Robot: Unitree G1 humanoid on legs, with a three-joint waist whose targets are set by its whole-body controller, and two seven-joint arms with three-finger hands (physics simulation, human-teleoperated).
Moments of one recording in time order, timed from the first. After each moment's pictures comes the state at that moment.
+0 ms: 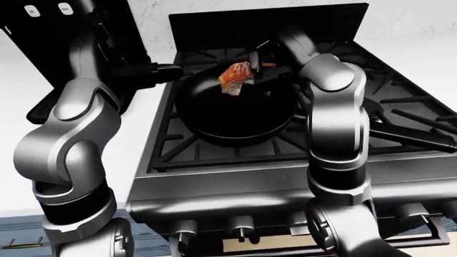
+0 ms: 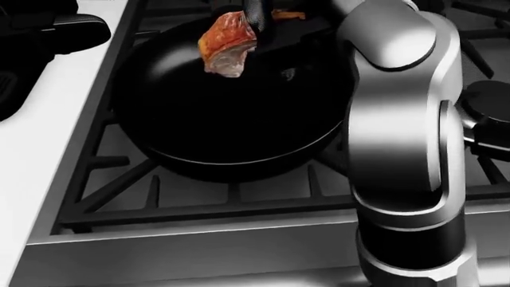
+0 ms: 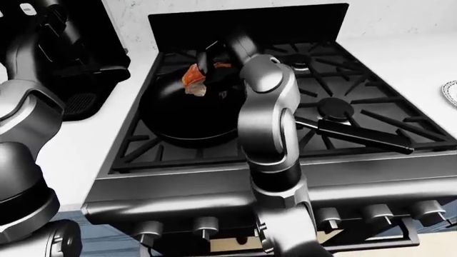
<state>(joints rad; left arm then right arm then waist) -0.82 0.40 0.25 -0.32 -0.48 0.97 0.30 -1.05 -0.05 0.03 -0.17 -0.66 1.00 0.66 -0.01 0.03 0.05</state>
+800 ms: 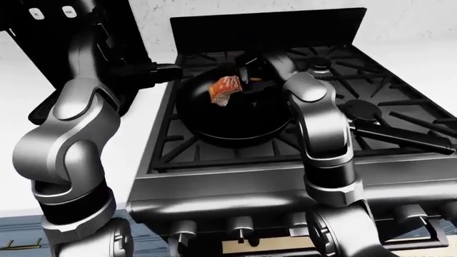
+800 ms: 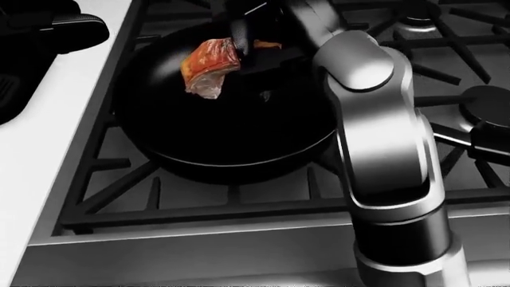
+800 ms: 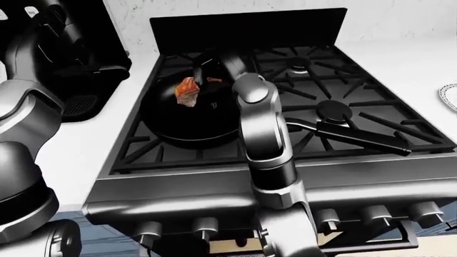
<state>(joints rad) -0.82 0.41 0.25 -0.31 -0.48 0.97 0.30 -0.98 -0.05 0.03 -0.02 -0.36 0.88 0.44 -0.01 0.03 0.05</state>
